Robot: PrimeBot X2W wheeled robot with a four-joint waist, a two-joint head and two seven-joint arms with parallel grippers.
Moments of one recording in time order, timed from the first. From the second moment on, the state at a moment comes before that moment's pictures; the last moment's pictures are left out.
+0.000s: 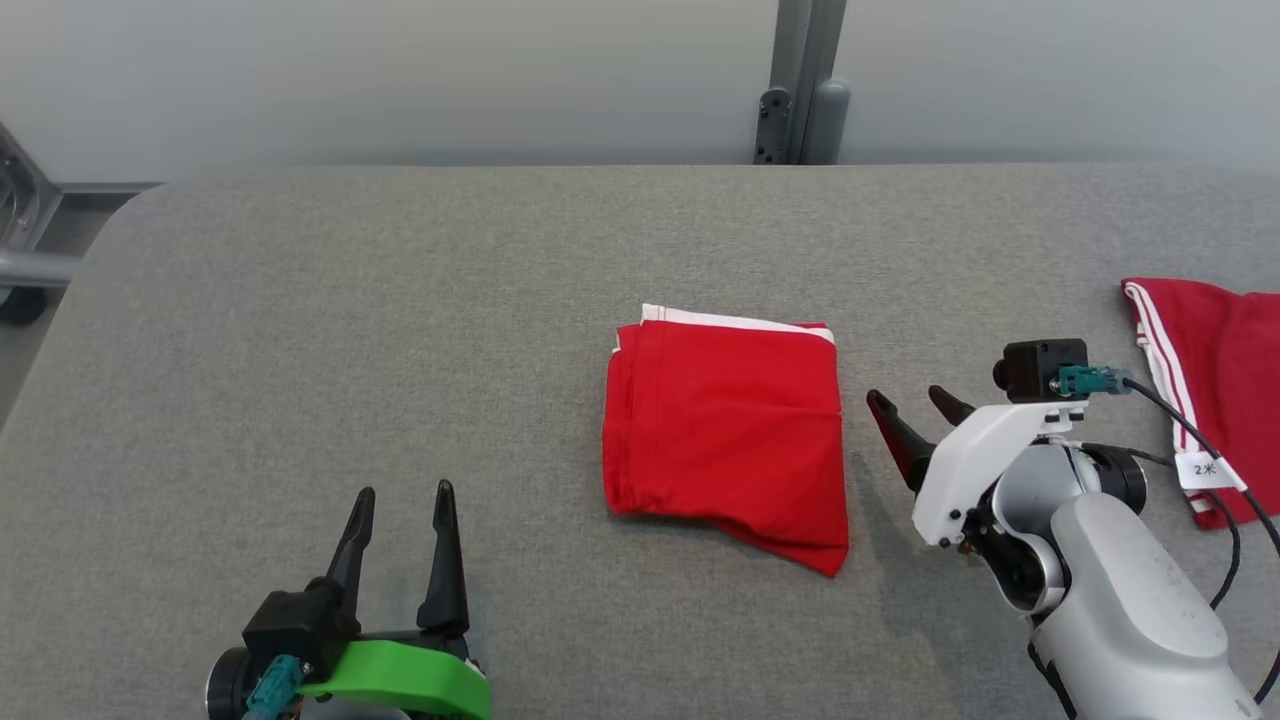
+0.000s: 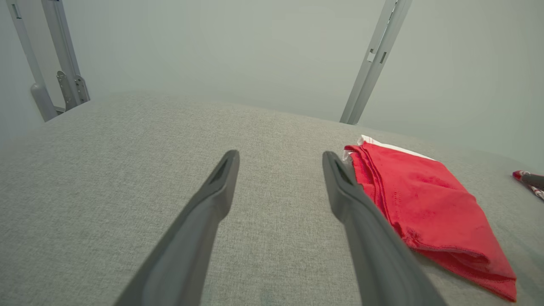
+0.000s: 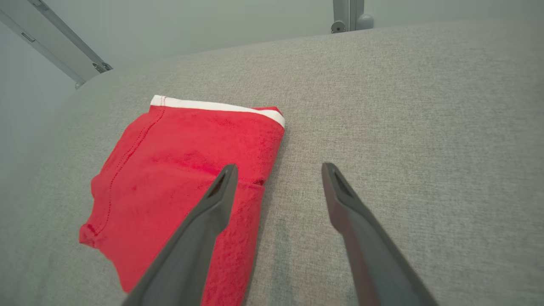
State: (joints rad) left arm 0.00 0.06 -0.21 0.17 -0.33 0.02 -0.26; right arm -0.39 -0.14 0.17 0.48 0.45 0.13 0.23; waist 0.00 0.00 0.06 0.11
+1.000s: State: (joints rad) left arm -0.03 0.05 -0.22 0.16 -0.33 0.02 -0.26; right arm -0.56 -0.28 0.48 0.64 0.69 0.13 0.21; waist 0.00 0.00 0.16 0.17
